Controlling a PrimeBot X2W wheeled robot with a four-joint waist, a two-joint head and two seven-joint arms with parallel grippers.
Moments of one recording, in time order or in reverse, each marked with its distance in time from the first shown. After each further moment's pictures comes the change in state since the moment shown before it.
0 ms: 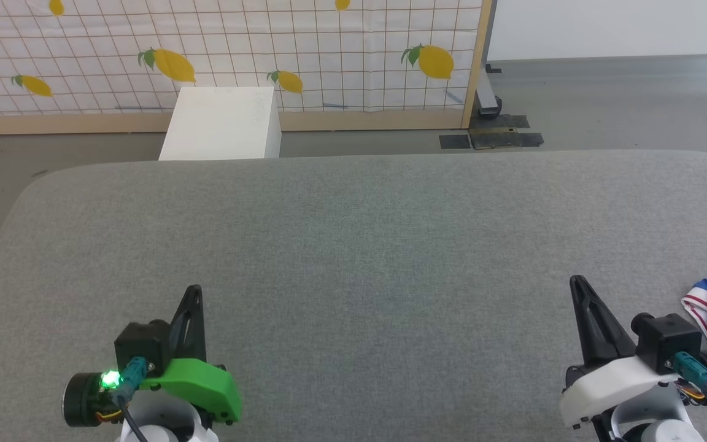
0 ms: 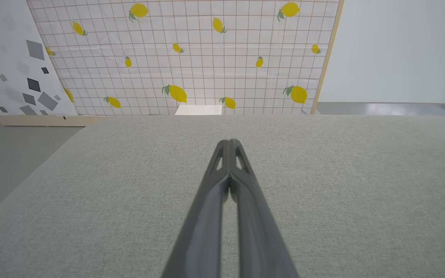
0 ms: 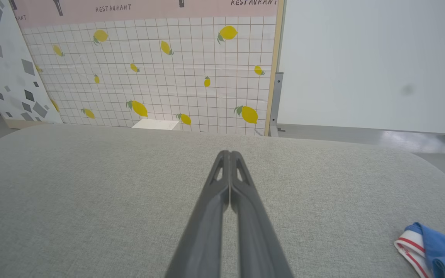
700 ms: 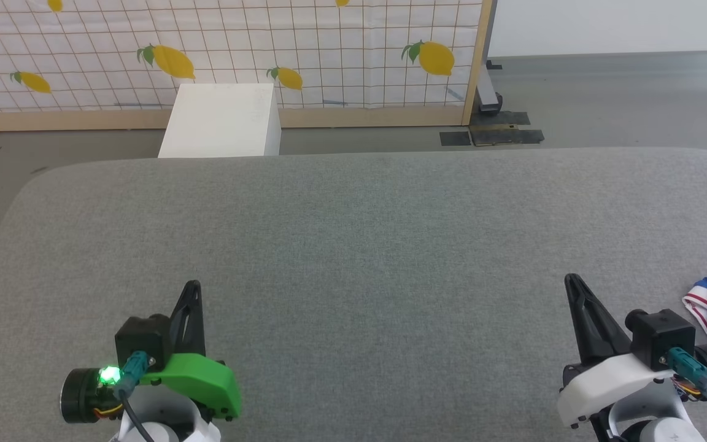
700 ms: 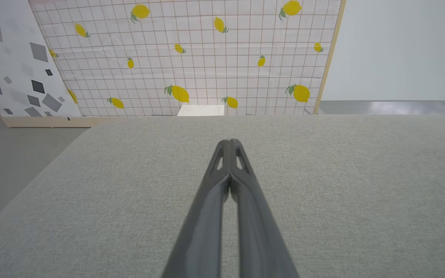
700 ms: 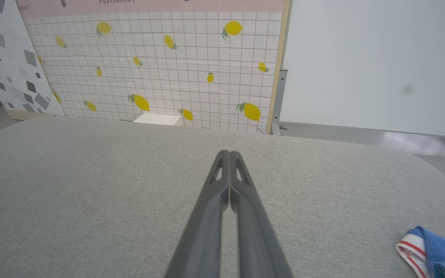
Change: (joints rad) left arm 0.001 -0.017 0.018 -0.036 0.034 -0.004 0.036; right arm 0.000 0.000 0.009 -0.024 -0.019 0.000 0.035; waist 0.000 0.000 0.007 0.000
